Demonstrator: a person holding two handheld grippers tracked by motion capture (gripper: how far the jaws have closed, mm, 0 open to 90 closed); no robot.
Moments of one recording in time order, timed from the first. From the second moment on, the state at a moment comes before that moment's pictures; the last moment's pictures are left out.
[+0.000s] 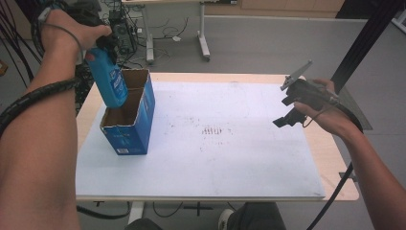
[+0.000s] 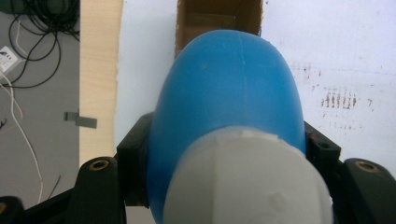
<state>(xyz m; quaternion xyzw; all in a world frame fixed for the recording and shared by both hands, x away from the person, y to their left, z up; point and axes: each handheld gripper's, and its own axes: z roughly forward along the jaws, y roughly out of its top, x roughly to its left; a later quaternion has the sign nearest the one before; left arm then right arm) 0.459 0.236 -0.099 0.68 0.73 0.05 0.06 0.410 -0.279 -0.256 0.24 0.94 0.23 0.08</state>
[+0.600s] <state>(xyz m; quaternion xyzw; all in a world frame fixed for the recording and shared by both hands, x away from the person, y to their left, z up) 0.464 0.233 -0.162 0.69 0.72 0.04 0.05 0.411 -0.273 -0.260 0.24 0.94 0.22 0.08</state>
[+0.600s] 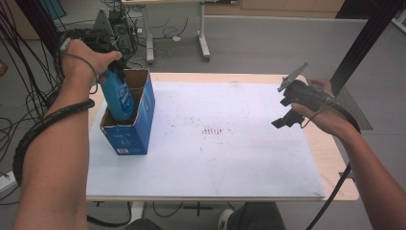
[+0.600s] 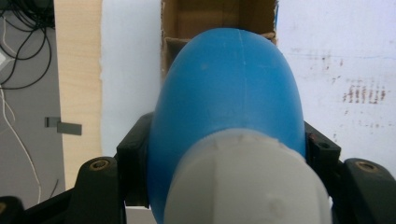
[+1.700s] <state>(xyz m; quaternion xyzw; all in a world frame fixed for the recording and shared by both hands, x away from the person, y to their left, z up) 0.464 0.225 -0.259 0.70 0.71 0.05 0.04 0.411 -0.273 -0.273 0.24 0.95 0.19 0.07</state>
